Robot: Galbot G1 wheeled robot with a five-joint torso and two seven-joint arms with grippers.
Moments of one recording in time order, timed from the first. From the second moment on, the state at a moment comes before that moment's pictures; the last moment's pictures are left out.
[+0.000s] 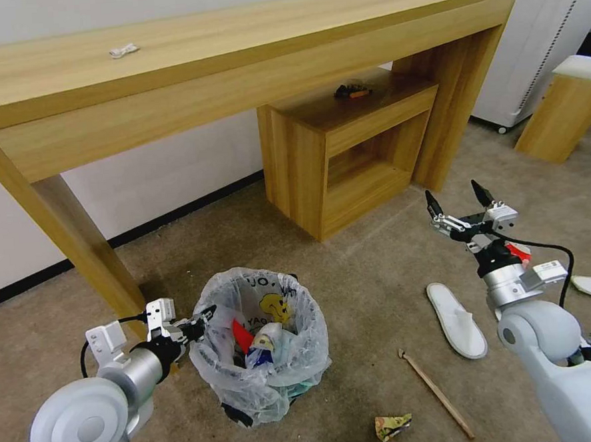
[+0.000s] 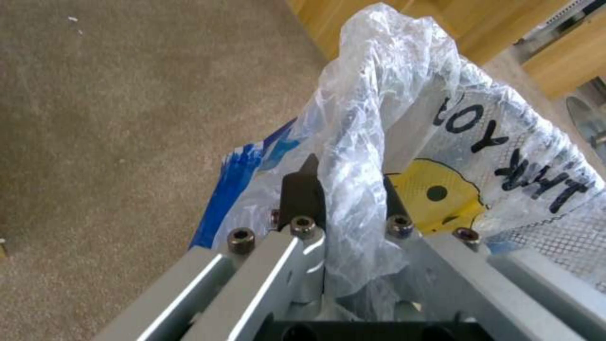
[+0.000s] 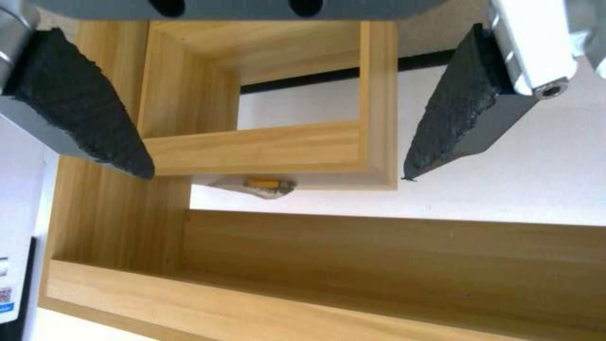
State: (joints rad) left arm 1.49 -0.99 -0.62 -2.29 -1.26 0.62 -0.41; right arm -1.21 0.98 0.56 1.87 0.56 0.21 -0.07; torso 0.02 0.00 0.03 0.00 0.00
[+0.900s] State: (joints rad) left arm 1.49 -0.99 -0.62 -2.29 -1.27 0.62 -0.42; right arm -1.19 0.98 0.55 1.87 0.56 0.22 -0.10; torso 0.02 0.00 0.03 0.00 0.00
